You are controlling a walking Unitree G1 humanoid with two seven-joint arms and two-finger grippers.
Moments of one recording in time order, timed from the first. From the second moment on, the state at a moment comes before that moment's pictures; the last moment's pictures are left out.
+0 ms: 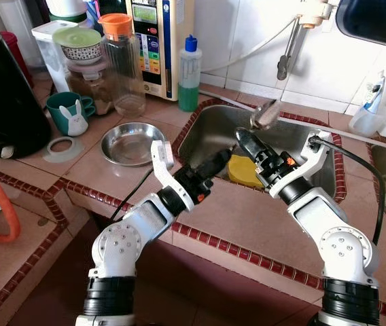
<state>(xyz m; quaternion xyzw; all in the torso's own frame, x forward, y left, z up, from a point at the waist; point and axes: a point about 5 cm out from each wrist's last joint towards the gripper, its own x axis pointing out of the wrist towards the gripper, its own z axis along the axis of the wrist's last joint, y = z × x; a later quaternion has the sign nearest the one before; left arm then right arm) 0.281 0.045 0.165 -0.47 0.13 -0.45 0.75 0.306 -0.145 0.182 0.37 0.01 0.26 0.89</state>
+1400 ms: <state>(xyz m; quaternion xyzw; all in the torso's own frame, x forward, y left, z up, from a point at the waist) 0.280 0.048 0.159 -0.44 0.13 -0.44 0.77 0.315 -0.155 0.185 0.39 -0.02 0.21 0.89</state>
